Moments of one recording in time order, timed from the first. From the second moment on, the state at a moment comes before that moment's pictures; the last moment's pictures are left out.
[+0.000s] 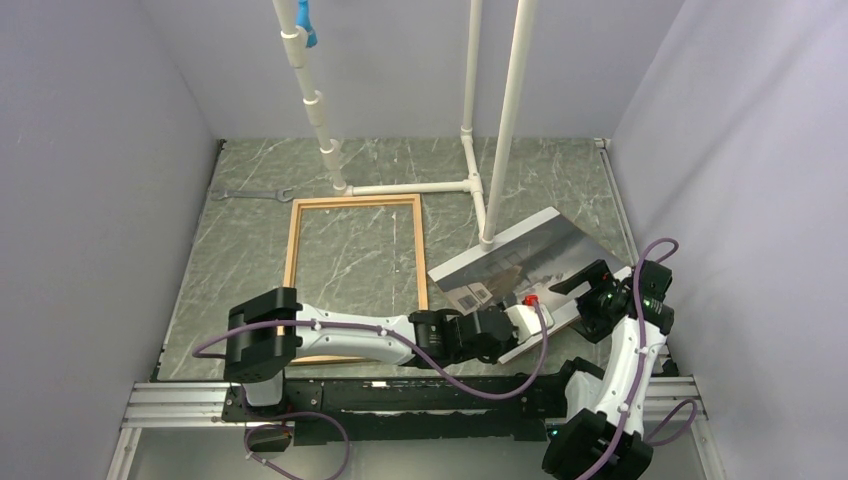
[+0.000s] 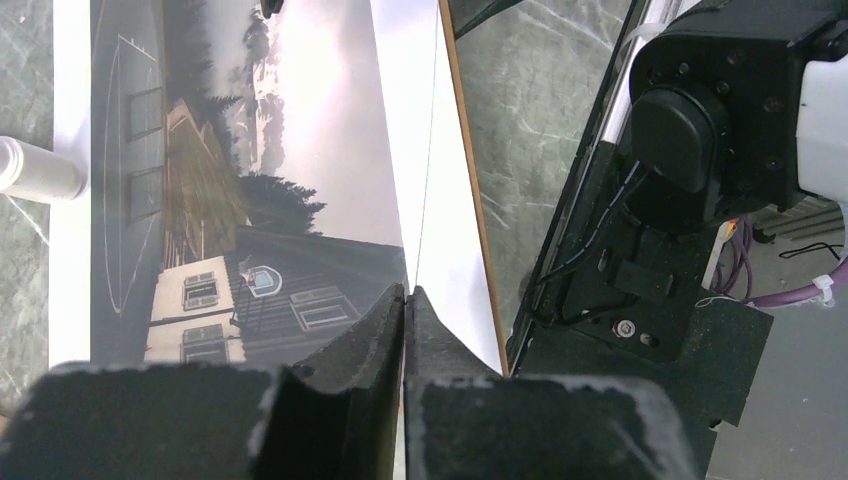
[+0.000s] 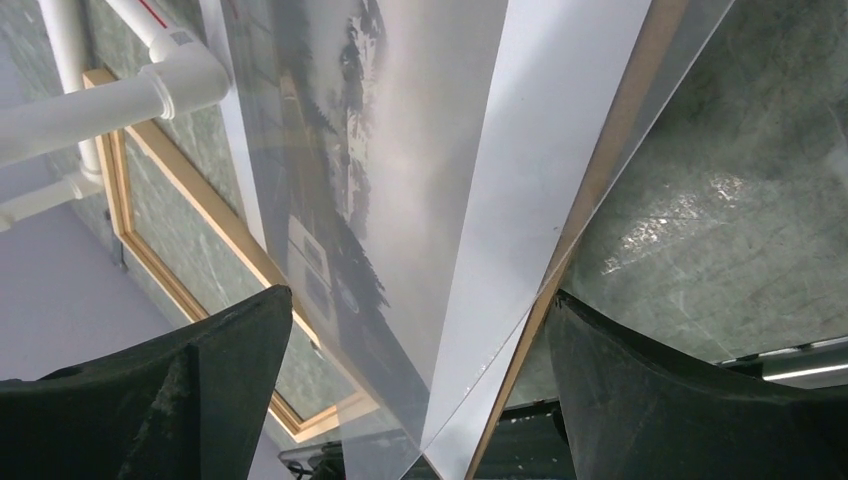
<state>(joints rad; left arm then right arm) -1.44 1.76 1.21 0.04 -0.28 -0.07 -0.56 0.77 0.61 -0.94 -0.46 0.54</state>
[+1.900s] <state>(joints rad) -1.40 1.75 1.25 -0.05 -0.31 0.02 -0.55 0.68 0.40 -0.75 -0.68 0.72</state>
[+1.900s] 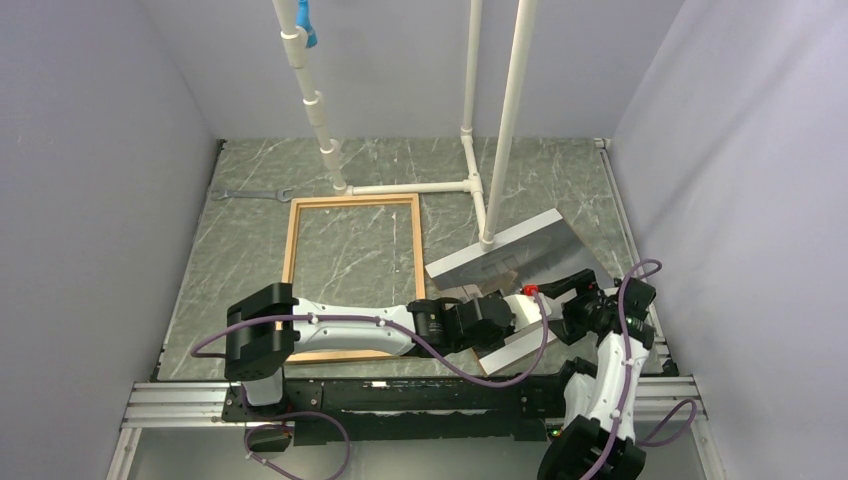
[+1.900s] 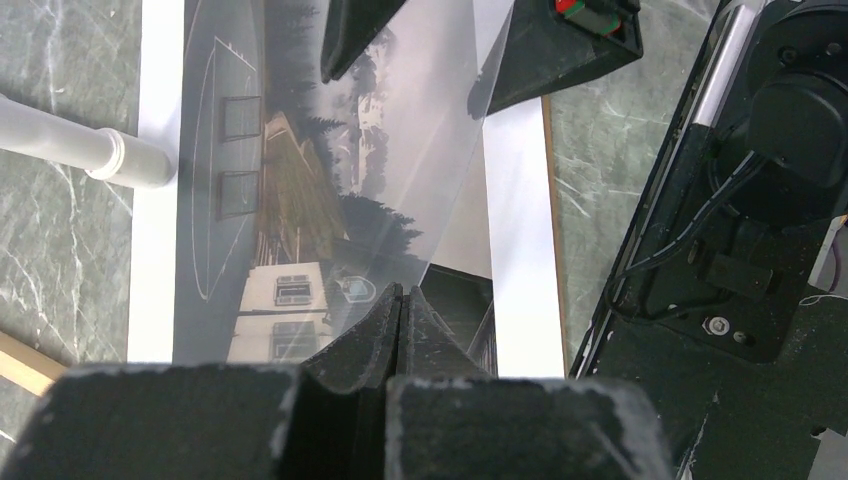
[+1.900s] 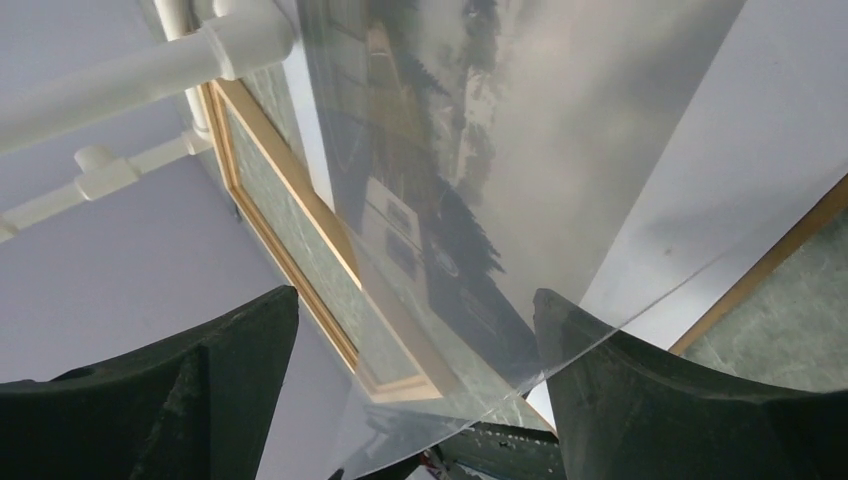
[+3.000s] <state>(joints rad) -1.38 1.67 1.26 -0.09 -0.34 0.00 -0.51 0.82 0.27 -0.38 -0.66 0.89</state>
